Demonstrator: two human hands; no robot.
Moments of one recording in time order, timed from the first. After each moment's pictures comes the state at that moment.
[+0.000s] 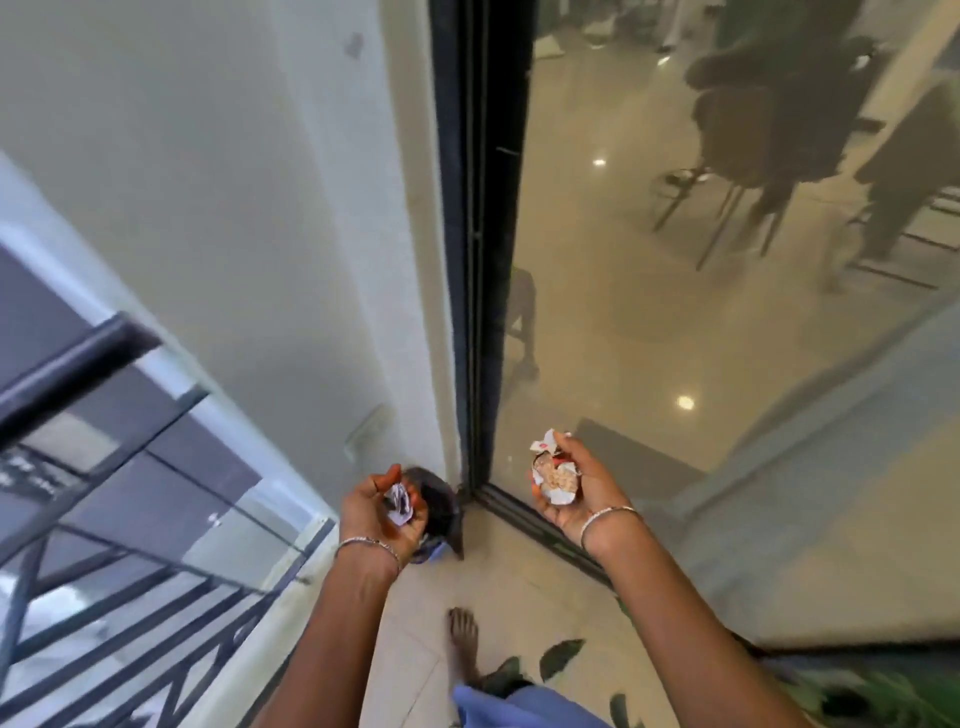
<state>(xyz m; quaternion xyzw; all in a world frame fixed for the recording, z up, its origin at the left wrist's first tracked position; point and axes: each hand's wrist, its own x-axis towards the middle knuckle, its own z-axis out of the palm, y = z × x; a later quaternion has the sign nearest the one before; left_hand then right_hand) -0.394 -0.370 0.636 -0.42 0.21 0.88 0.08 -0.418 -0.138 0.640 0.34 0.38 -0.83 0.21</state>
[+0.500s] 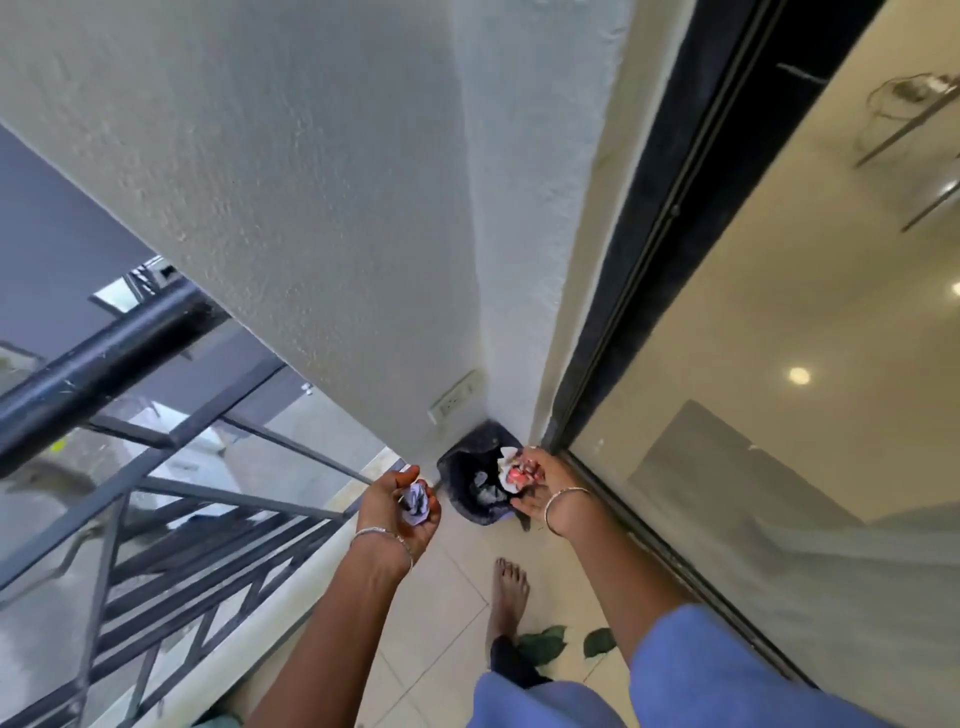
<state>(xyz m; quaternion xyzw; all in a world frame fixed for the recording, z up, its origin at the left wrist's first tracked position) -0.453 -0.477 0.557 -0.56 0.19 0.80 0.04 -0.535 -0.293 0.534 0.40 0.48 -0.67 0.39</state>
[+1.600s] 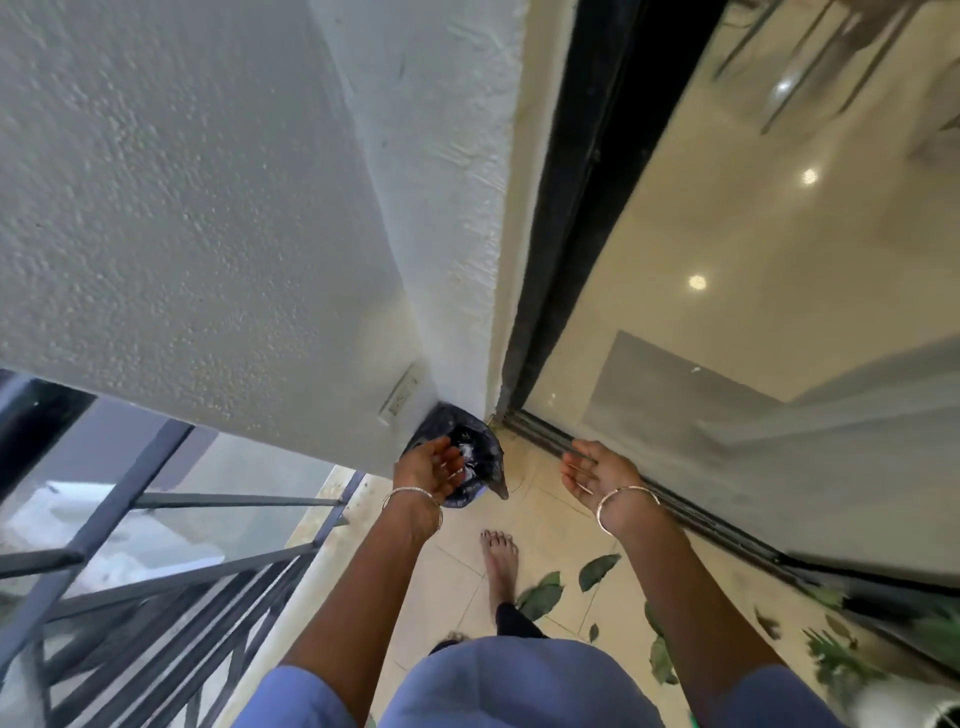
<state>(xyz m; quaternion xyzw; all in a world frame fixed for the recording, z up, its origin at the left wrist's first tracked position) -0.529 -0.438 0.528 -0.51 0.44 0.71 0.21 -0.517 -0.218 0.517 0.51 0.44 -0.71 0.19</state>
